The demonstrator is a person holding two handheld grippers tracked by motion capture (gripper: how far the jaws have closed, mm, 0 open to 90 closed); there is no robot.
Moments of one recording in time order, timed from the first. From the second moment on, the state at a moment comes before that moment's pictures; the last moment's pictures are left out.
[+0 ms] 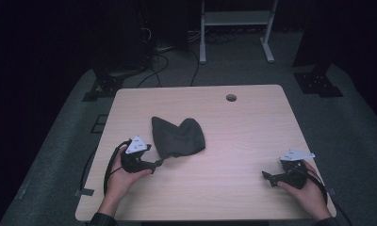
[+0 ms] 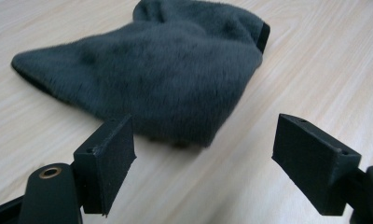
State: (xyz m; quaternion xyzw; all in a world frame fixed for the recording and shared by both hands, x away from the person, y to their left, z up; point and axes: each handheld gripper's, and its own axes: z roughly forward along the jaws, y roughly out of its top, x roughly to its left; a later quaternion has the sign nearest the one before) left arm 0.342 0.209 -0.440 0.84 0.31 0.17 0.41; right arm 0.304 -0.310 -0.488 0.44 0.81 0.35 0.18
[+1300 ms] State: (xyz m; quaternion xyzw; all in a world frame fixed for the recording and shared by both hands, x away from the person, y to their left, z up) left arm 0.323 0.146 -0.391 0.84 0.23 0.07 0.49; right arm 0.304 -0.310 -0.488 0.44 0.81 0.35 0.18
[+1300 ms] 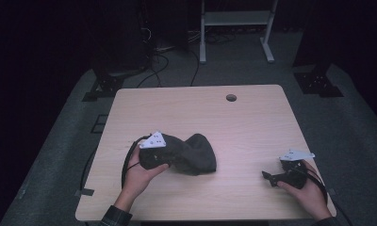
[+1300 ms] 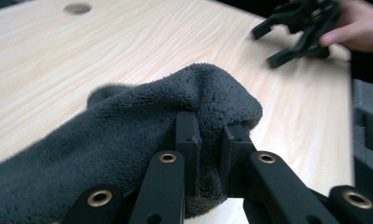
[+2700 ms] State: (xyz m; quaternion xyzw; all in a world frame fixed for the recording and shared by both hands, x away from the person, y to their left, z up) left arm 0.407 0.111 -0.447 0.84 0.32 0.07 0.43; right arm 0.280 -0.193 -0.452 0.27 0.84 0.46 0.08
